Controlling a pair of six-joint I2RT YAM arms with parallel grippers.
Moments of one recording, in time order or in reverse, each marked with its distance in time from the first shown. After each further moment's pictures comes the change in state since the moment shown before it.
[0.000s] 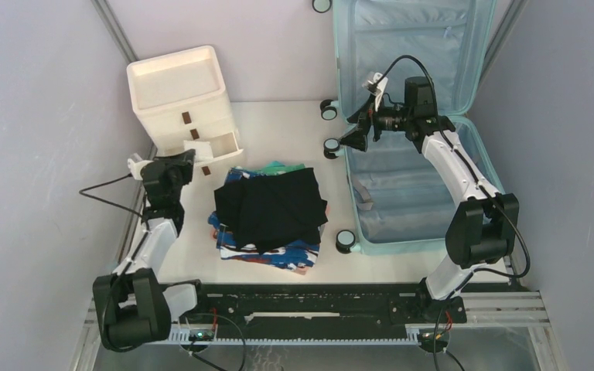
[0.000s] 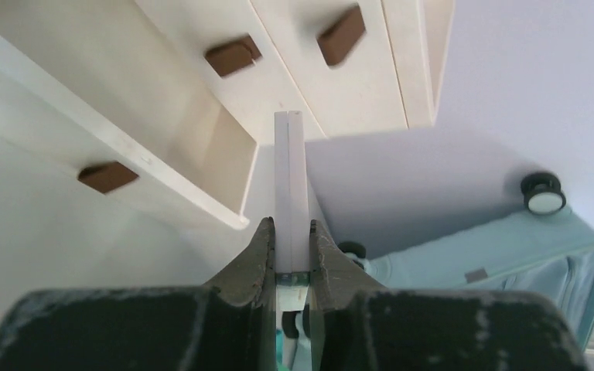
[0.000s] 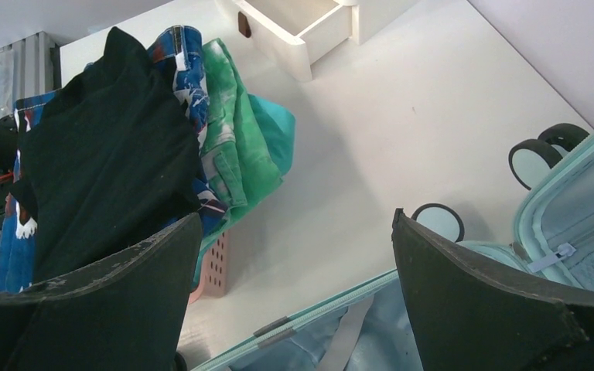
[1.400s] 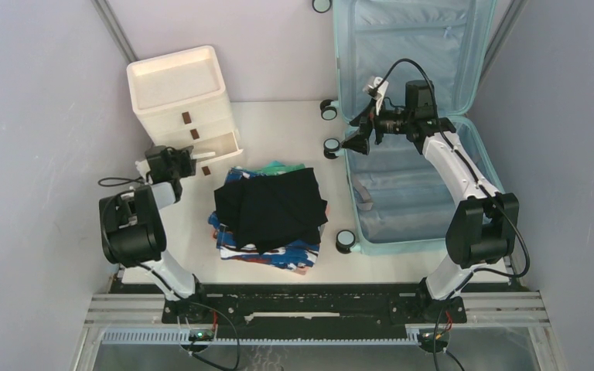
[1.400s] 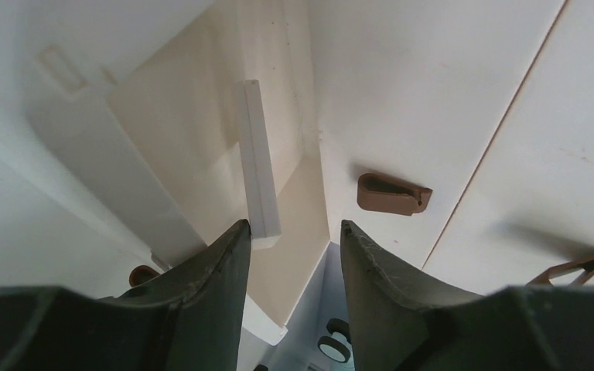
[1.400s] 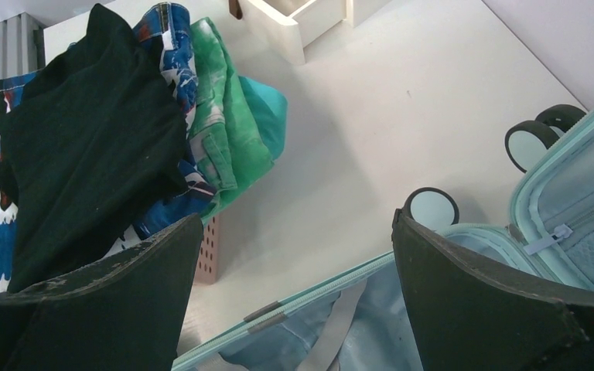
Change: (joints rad) left arm 0.123 0.591 0.246 0.068 0.067 -0.280; right arm -0.021 0.000 -0.023 -0.029 0.008 -0.062
